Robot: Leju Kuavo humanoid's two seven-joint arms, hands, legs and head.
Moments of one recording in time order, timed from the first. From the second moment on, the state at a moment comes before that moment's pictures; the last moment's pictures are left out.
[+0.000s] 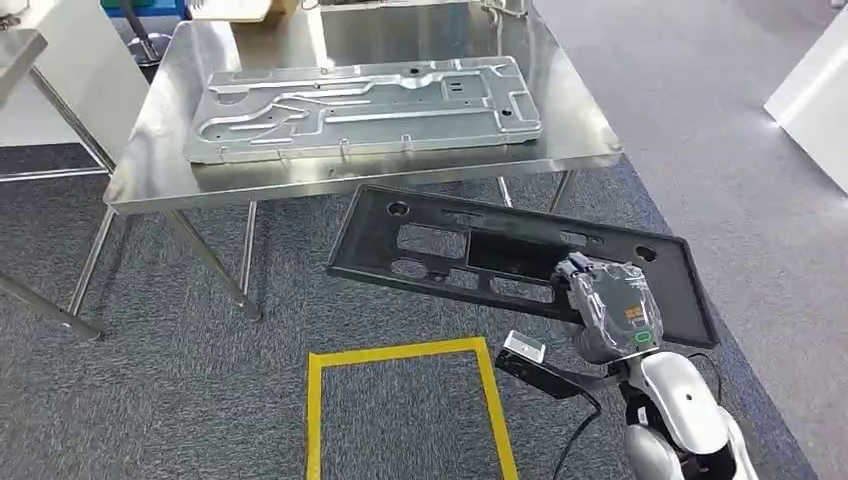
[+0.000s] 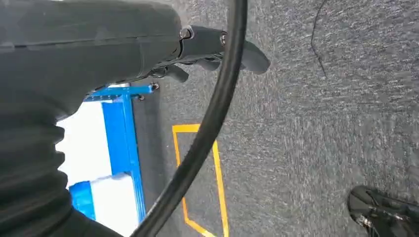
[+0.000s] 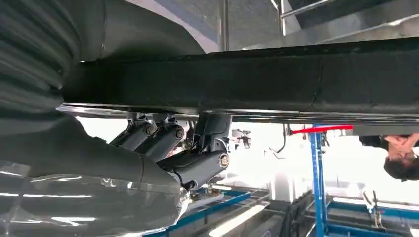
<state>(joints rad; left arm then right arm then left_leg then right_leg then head) -0.07 0.14 -1.37 -0.10 1.31 0.10 0.23 -0.05 -0.16 0.16 -2.05 1.24 0.08 0.07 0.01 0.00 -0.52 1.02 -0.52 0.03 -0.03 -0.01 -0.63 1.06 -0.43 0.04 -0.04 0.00</state>
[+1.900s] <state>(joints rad) -0.07 0.14 -1.35 -0.10 1.36 0.11 0.21 -0.15 -0.17 0.23 -1.99 1.25 0.12 0.07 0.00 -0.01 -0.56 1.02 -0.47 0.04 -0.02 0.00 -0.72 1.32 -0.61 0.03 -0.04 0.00</state>
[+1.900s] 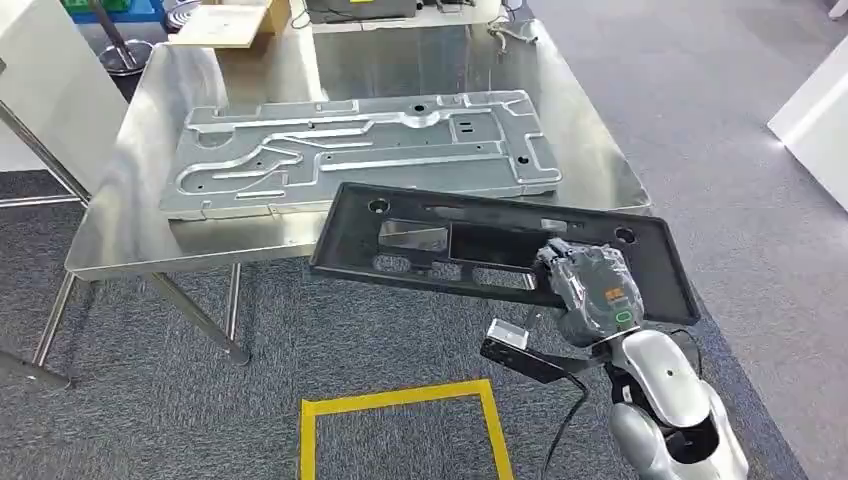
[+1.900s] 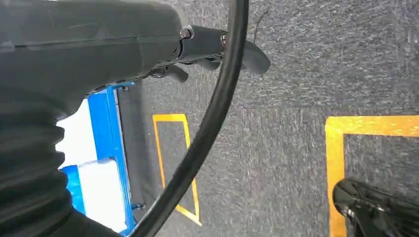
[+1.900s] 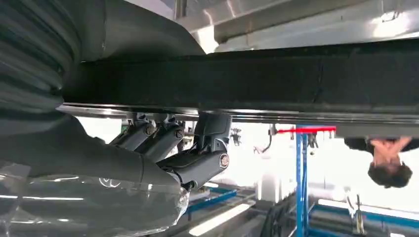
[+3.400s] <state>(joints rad) -0.07 0.16 -1.32 -0.10 1.41 0.10 0.20 -0.27 -0.11 0.39 -1.87 1.26 0.14 0.10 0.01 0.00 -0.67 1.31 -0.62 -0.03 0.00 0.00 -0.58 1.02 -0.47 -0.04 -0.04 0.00</state>
